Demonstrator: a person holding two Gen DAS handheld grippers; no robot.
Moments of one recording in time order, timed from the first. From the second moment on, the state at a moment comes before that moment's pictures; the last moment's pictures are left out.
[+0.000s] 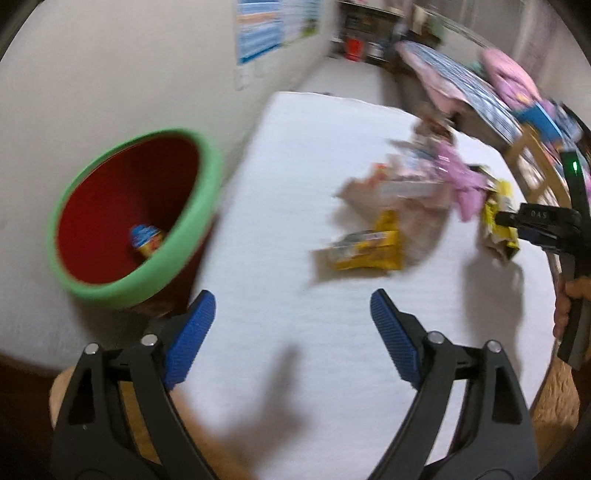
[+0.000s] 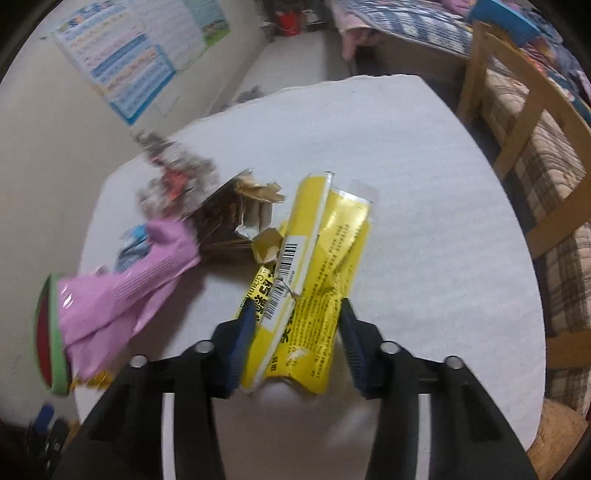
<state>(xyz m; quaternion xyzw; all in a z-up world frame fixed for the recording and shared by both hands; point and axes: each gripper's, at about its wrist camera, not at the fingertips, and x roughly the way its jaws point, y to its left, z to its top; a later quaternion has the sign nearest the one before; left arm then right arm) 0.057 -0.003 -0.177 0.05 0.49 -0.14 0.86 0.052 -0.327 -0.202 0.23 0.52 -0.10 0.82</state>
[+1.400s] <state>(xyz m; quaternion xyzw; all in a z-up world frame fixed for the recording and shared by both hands) 0.040 0.008 -0.192 -0.07 0.55 -0.12 0.82 -0.046 -0.223 -0.168 0.19 0.48 0.03 0.86</state>
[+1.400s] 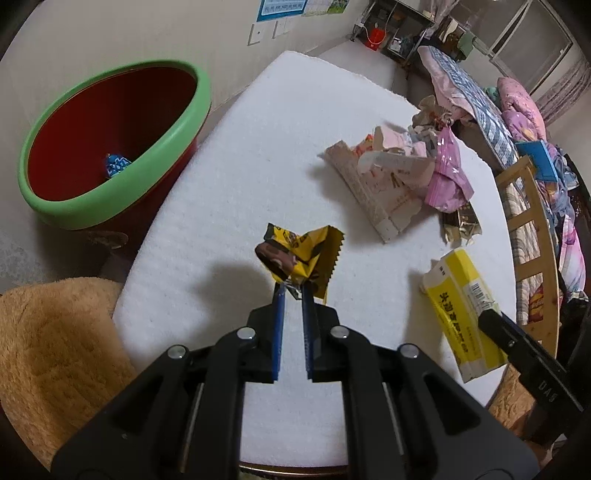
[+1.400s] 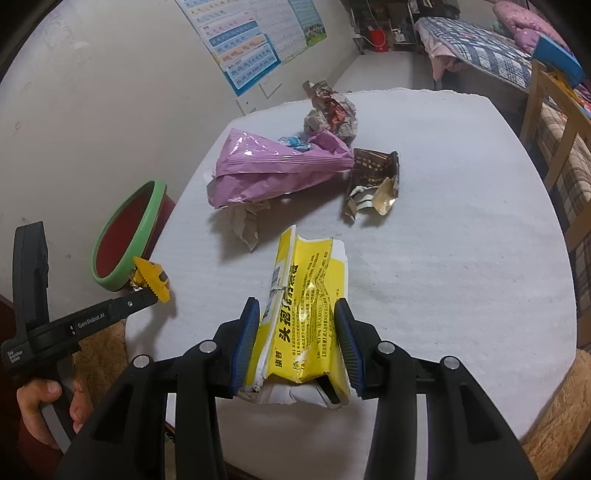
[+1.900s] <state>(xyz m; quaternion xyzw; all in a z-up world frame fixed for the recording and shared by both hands) 0.040 0.013 -0.185 -0.05 0.54 -0.11 0.83 -0.043 -0.199 -0.172 0.17 0.49 0.07 0.85</state>
